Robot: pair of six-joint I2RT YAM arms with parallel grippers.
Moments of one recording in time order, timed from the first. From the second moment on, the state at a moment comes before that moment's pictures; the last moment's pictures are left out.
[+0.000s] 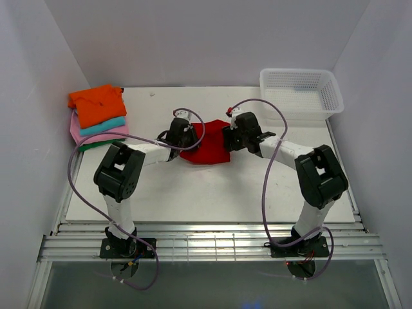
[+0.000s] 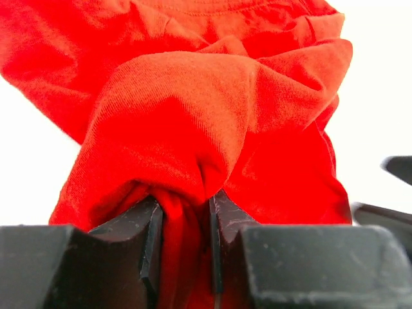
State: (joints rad) left arm -0.50 1.92 1.06 0.25 0.02 -0.54; right arm 0.53 1.81 1.12 -0.03 -0.07 0.10
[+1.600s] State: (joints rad) left arm 0.08 2.23 2.25 -0.65 0.04 -0.03; right arm 0.53 1.60 0.89 -0.05 -0.20 0.12
